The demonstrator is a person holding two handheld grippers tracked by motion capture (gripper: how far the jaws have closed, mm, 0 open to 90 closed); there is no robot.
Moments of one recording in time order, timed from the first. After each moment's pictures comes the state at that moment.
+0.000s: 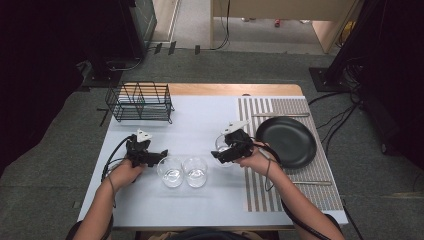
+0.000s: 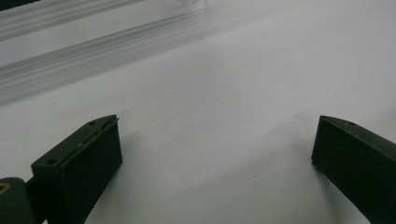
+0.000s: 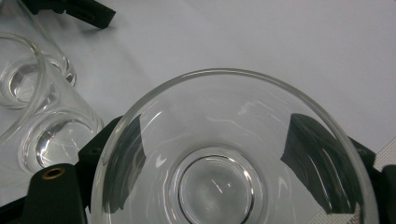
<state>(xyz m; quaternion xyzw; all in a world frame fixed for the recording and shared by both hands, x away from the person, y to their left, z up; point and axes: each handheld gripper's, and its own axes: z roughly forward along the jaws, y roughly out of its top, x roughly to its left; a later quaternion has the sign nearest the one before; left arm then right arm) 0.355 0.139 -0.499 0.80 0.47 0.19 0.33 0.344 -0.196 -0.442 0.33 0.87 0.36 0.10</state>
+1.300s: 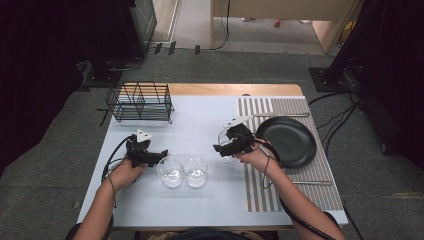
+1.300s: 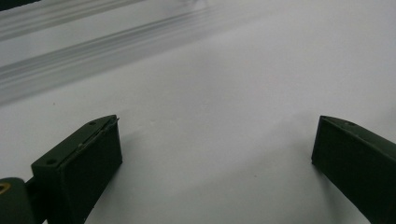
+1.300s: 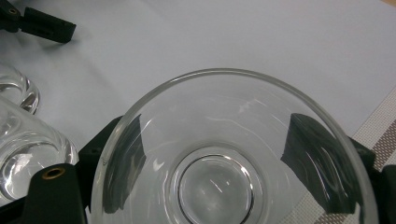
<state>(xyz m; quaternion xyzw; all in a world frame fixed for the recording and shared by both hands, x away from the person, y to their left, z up) 0.355 0.139 -0.499 0.79 0.47 0.19 0.33 0.358 -0.201 -0.443 0.38 0.85 0.35 0.12</state>
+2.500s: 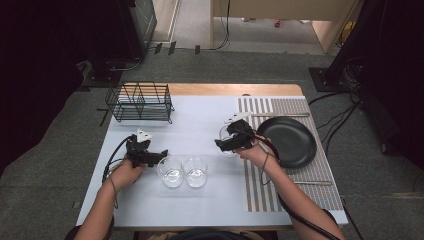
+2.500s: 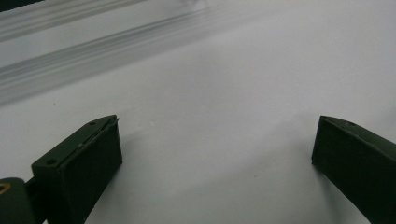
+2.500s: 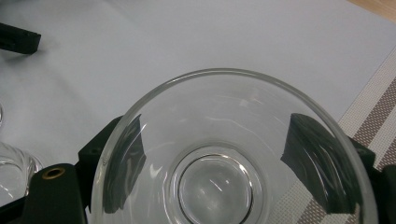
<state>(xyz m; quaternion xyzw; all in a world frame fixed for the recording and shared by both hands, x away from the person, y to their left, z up) 0.354 0.139 -0.499 0.79 0.47 0.20 0.33 0.371 -0.203 -0.444 0.40 0.84 0.34 0.14</state>
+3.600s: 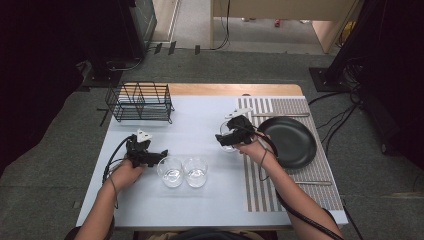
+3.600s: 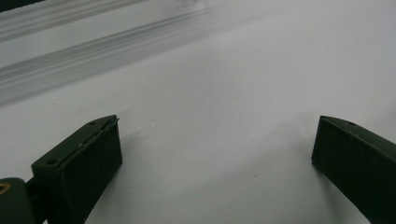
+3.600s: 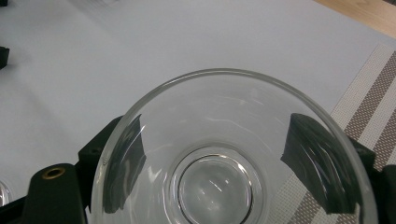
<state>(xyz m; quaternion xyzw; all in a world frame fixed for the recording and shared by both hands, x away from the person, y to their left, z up) 0.354 0.139 -0.499 0.80 0.47 0.20 0.33 0.386 -0.203 -0.446 0.42 0.83 0.34 0.15</state>
